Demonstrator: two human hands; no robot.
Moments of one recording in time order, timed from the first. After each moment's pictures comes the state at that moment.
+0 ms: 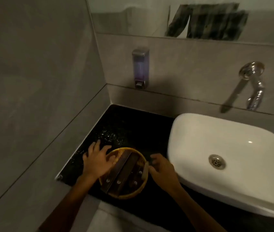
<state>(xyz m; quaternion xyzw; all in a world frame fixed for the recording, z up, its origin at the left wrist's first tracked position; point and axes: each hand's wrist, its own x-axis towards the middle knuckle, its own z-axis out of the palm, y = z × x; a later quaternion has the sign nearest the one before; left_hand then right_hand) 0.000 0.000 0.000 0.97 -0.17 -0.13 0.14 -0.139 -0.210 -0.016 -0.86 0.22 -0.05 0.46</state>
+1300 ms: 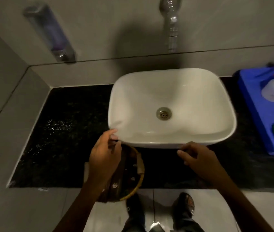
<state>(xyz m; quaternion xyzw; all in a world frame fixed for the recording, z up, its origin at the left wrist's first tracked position) -0.171 -0.157 0.027 0.89 -0.22 -0.11 0.38 -0.366 -0.355 -0.001 -0.78 0.41 -0.03 0.47</state>
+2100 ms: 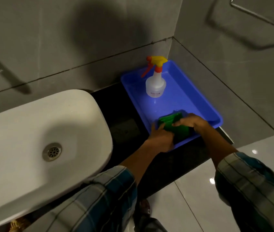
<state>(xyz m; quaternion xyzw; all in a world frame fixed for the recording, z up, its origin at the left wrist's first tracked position) -0.468 -0.599 -0.043 0.59 -0.76 -0.25 -0.11 -0.591 -0.707 -0.053 -0.56 0.70 0.06 0.43</state>
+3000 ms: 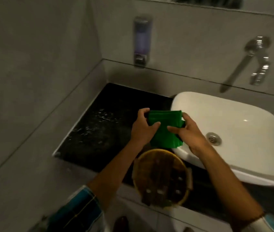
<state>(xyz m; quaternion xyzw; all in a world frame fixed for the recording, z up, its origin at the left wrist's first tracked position) -0.054 -0.125 0.021 0.79 -0.14 -0.16 0.57 -0.143 -0.262 0.036 -0.67 0.27 -0.09 0.68</state>
